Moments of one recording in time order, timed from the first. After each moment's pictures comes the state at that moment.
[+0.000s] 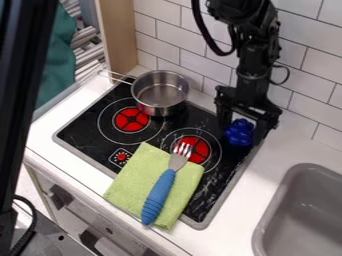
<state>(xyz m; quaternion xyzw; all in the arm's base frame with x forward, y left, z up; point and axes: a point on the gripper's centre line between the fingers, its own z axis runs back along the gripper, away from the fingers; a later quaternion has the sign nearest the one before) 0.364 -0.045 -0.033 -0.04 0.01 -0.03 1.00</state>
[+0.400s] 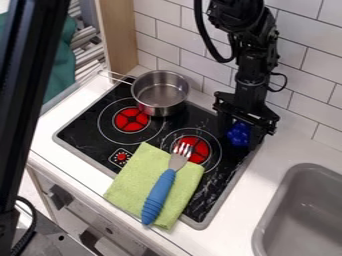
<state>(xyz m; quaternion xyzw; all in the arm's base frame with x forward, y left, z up) 0.365 -0.044 -0.039 -0.03 0.01 -0.04 1.00</state>
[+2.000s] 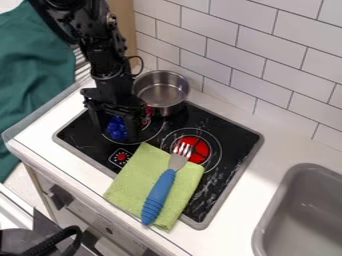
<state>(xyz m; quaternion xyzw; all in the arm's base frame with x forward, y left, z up) 0.253 0.122 -0.019 -0.02 -0.03 0.13 0.99</state>
